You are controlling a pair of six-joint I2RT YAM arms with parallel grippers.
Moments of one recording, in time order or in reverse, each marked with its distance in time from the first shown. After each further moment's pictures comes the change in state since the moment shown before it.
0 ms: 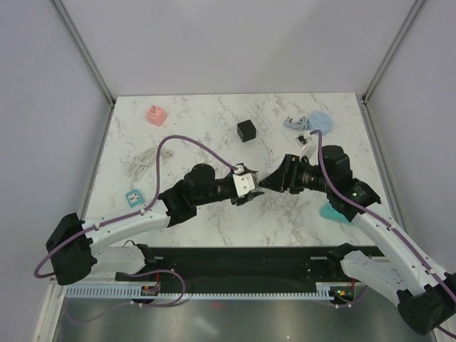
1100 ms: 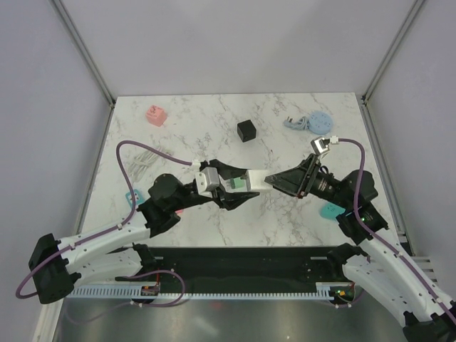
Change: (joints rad) left arm 0.026 -0.226 -0.116 0.310 0.143 -0.359; right arm 0.006 -0.252 -0.221 0.583 -0.123 0.545
